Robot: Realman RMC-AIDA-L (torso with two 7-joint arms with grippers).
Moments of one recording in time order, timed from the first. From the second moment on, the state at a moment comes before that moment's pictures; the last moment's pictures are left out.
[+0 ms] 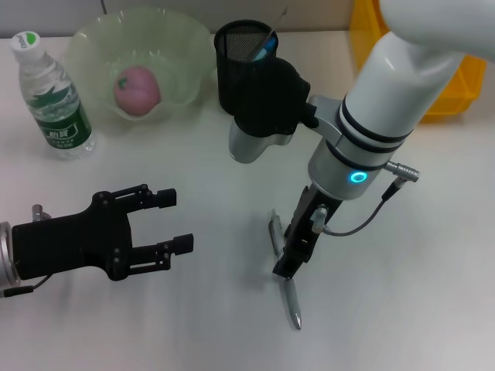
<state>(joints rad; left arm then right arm) -0.54 -2.02 0.00 0.34 2.58 1.79 -0.91 0.99 2.09 -1.81 -0.85 -2.31 -1.38 2.51</state>
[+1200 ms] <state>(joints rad) -0.54 -2.02 -0.01 0.34 2.57 1.82 -0.91 1.03 2.09 -1.93 -0.85 -2.28 -1.34 2.53</state>
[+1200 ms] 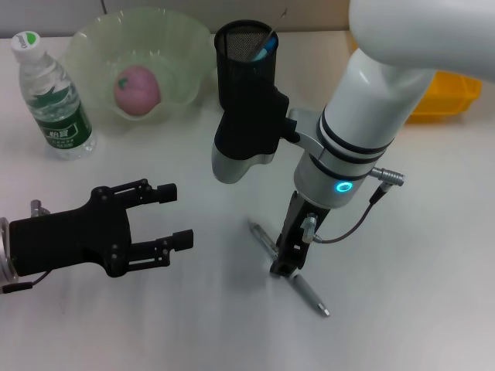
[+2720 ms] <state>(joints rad) -0.55 -2.01 0.00 0.34 2.55 1.82 -0.91 1.03 2.09 -1.99 -0.87 -2.28 -1.36 2.51</state>
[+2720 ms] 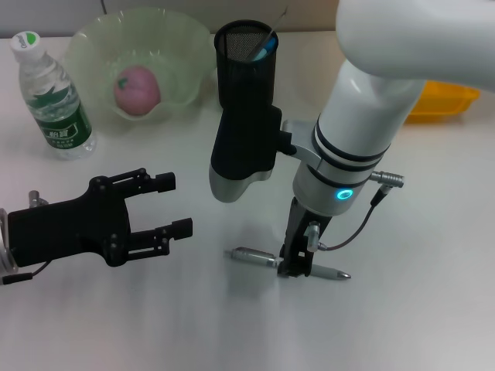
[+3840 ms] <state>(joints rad) -0.55 -2.01 -0.01 0.34 2.55 1.82 -0.91 1.02 2.09 -2.01 -0.89 -2.28 -1.34 2.49</state>
